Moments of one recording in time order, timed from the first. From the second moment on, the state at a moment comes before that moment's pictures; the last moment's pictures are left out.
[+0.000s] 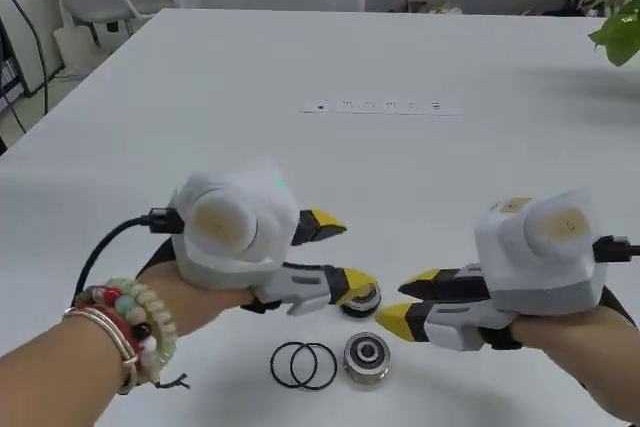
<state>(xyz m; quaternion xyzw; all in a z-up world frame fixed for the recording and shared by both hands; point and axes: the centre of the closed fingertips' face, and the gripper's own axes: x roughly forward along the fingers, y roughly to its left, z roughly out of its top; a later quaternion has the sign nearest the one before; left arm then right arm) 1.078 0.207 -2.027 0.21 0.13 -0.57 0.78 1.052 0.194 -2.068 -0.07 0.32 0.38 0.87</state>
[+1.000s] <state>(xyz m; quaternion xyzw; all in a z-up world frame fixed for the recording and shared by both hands) 1.077 0.202 -2.063 0.19 0.20 -0.58 0.77 1.065 0.206 -2.080 -0.07 0.32 0.38 0.87</state>
